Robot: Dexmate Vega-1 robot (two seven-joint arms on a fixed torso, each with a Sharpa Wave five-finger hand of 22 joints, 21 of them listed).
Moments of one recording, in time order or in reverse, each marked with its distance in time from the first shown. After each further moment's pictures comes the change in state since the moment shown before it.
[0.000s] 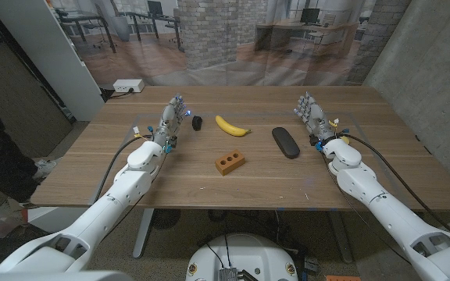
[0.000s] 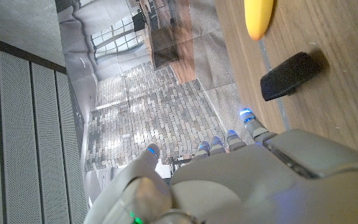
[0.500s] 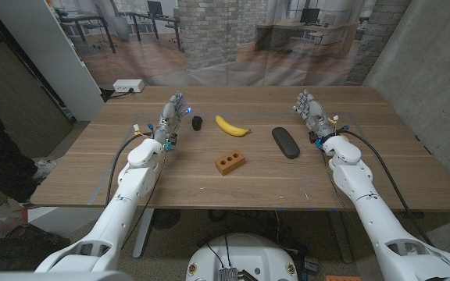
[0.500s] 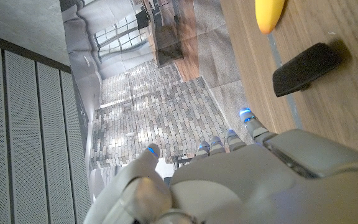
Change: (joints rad) left arm 0.027 -0.246 -0.297 -0.020 0.277 0.092 -0.170; left_hand 0.000 0.000 0.000 0.000 0.000 0.000 0.000 0.000 0.000 0.000 0.000 0.000 0.000 -0.001 0.001 0.000 0.000 0.000 0.000 0.000 0.000; right arm -0.022 0.263 0.311 -0.037 -0.341 -0.091 0.193; right_hand 0.034 -0.008 -0.002 -0.041 0.000 -0.016 0.016 0.000 0.000 -0.008 0.018 0.000 0.000 -0.007 0.015 0.000 -0.002 0.007 0.015 0.000 -0.003
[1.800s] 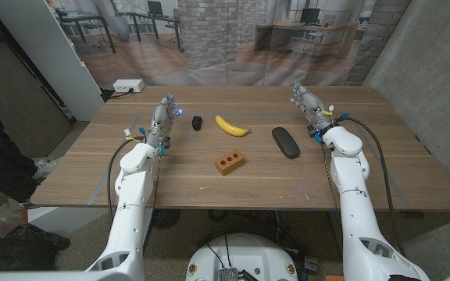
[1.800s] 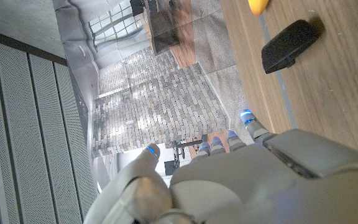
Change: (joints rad) left arm 0.055 -0.208 -0.254 -0.127 0.242 0.070 -0.125; left_hand 0.000 0.000 -0.004 -0.004 0.000 -0.002 0.039 0.008 0.000 -0.003 0.033 0.004 0.000 0.003 0.037 0.000 0.000 -0.002 0.020 -0.012 0.000; right arm 0.006 0.243 0.202 -0.170 -0.465 -0.026 0.196; right_hand 0.061 -0.051 0.001 -0.070 0.000 0.024 0.026 0.008 0.000 0.025 0.022 0.008 0.000 0.011 0.018 0.000 -0.004 0.013 0.027 0.000 0.000
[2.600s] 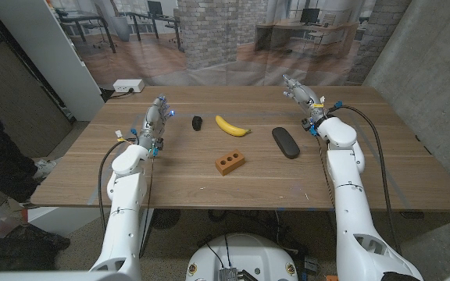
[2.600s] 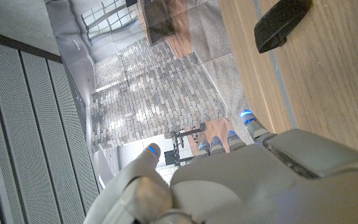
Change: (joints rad) left arm 0.030 -0.001 -0.036 -0.062 0.020 0.026 0.011; left_hand 0.005 0.005 -0.004 -0.004 0.000 0.000 0.017 0.004 0.000 0.000 0.011 0.008 0.000 -0.005 0.005 0.008 0.000 -0.005 0.005 -0.004 0.000; right arm 0.015 0.026 -0.032 -0.056 -0.133 0.022 0.012; right_hand 0.023 -0.023 -0.010 -0.026 -0.005 0.023 0.009 0.008 0.005 0.022 0.010 0.008 0.005 0.029 0.003 0.007 0.003 0.025 -0.004 0.008 0.000
